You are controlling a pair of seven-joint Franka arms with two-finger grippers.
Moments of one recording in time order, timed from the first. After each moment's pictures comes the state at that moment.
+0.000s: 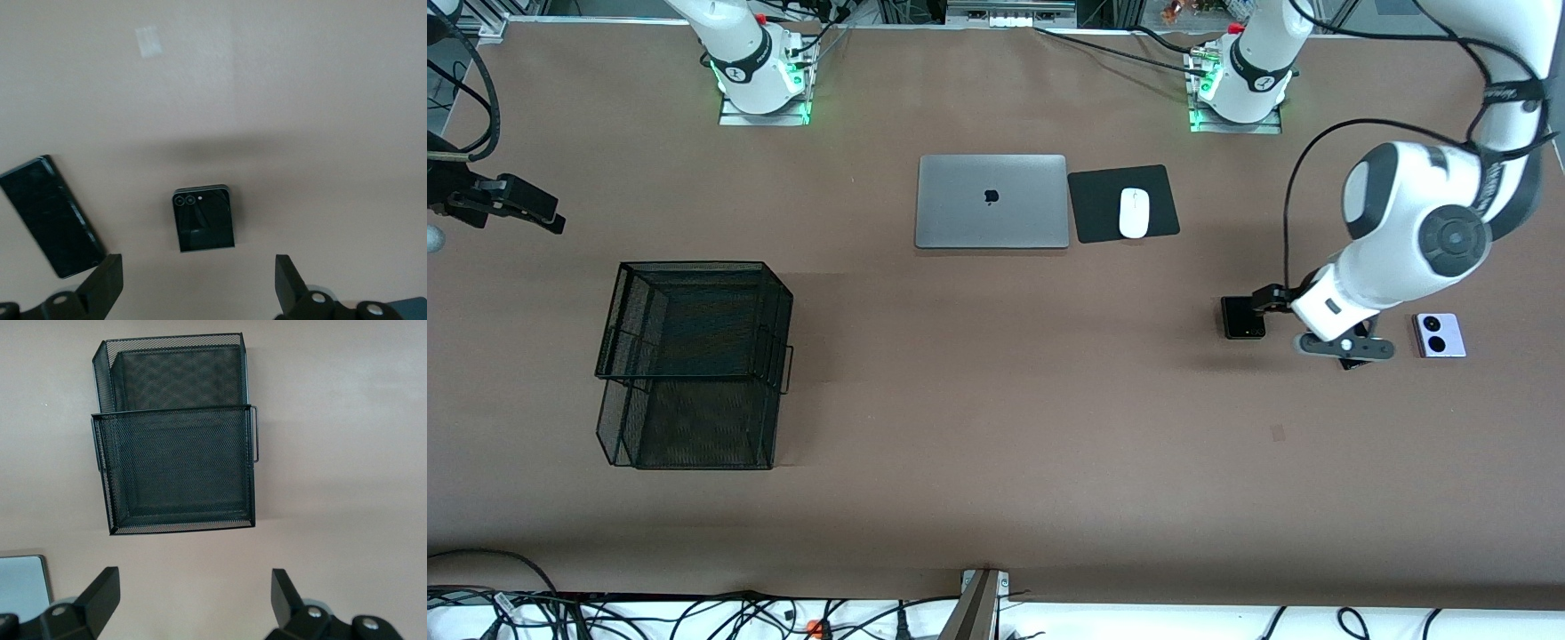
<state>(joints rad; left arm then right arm) 0.01 0.26 -0.12 -1.96 0.01 2.08 -0.05 -0.05 0.03 -0.01 -1.59 -0.02 1.59 0.00</state>
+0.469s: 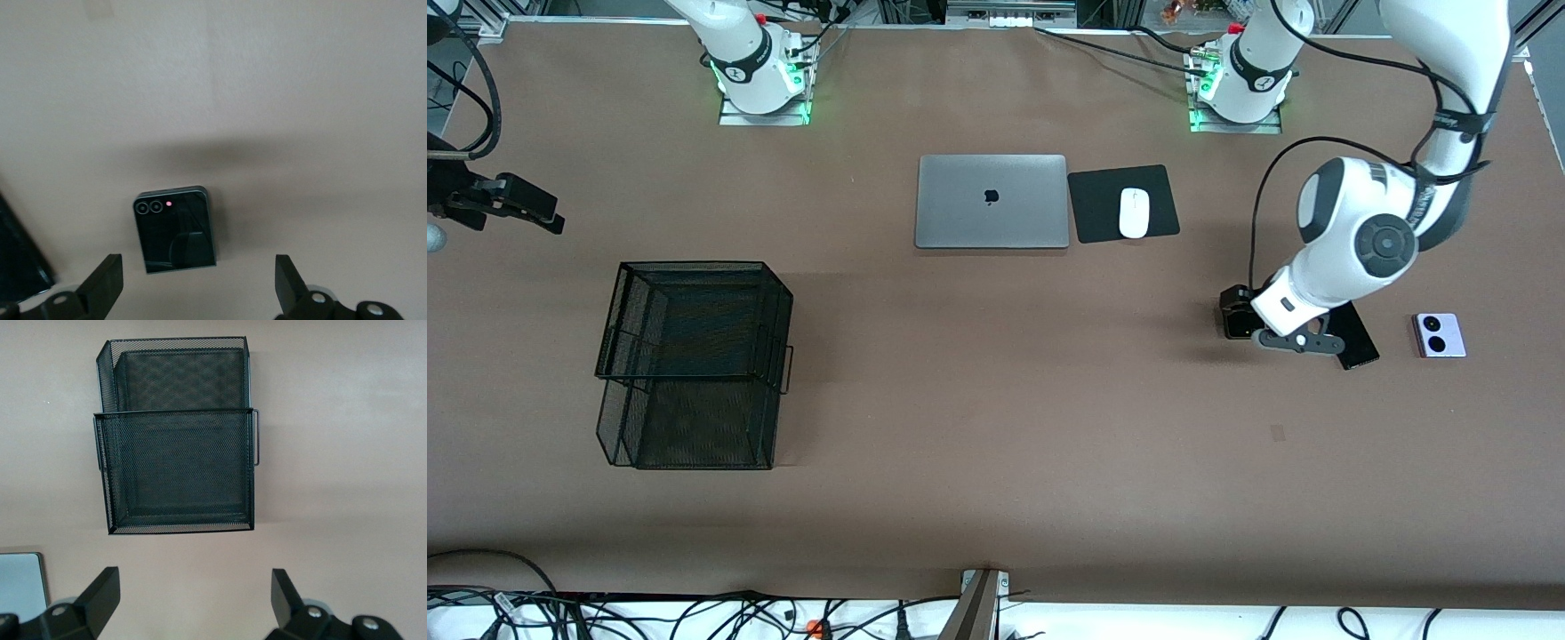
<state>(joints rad) 0.01 0.29 -0.16 -2.12 0.01 2.29 -0.06 -0.05 0.03 -0.01 -1.59 -0.02 1.60 -0.02</state>
